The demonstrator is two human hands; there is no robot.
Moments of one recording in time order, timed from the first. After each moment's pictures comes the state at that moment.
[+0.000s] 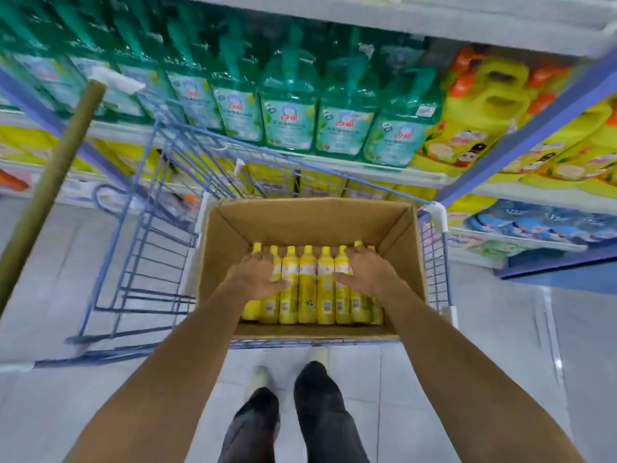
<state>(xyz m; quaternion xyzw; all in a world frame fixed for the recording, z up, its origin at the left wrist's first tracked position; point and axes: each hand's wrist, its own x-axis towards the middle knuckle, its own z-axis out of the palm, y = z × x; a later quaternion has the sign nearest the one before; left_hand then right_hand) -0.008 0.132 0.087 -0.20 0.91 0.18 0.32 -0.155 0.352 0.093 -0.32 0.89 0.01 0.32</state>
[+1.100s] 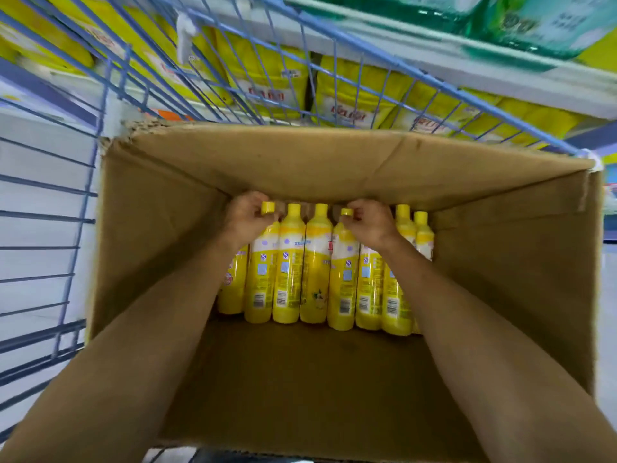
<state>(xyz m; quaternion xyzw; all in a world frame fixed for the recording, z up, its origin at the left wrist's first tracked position) -0.076 0.078 -0.185 -0.43 0.72 0.52 0.12 -0.224 0.293 -0.186 -0.13 0.89 -0.24 0.36</state>
